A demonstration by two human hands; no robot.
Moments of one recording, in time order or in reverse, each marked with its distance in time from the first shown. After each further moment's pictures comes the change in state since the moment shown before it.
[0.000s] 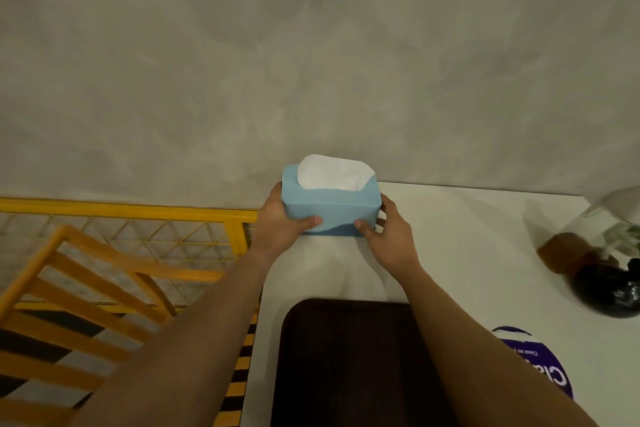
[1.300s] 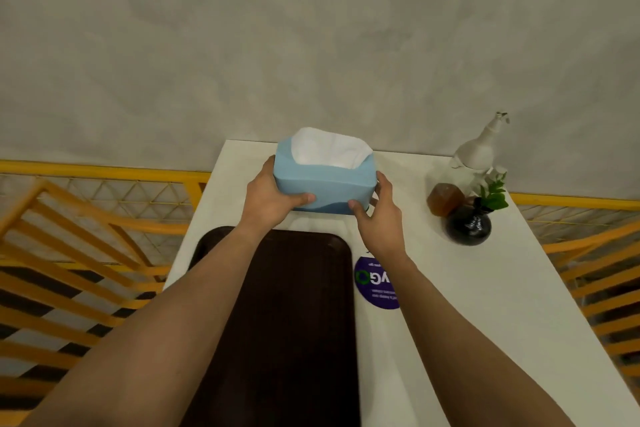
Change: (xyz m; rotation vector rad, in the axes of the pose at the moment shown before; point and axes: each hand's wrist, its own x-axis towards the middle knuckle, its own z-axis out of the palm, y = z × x) left_hand -0.131 0.141 0.115 0.096 -0.003 -0.018; right_hand -0.113 0.013 -0.183 0.039 0.087 -0.002
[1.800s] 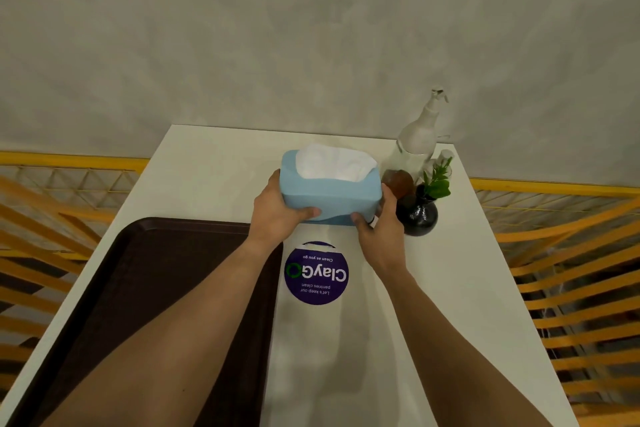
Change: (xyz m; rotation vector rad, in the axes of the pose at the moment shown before) left_hand -0.029 0.010 0.100 0.005 -0.022 -0.052; right_hand -0.014 0.060 -0.071 0.043 0.041 0.021
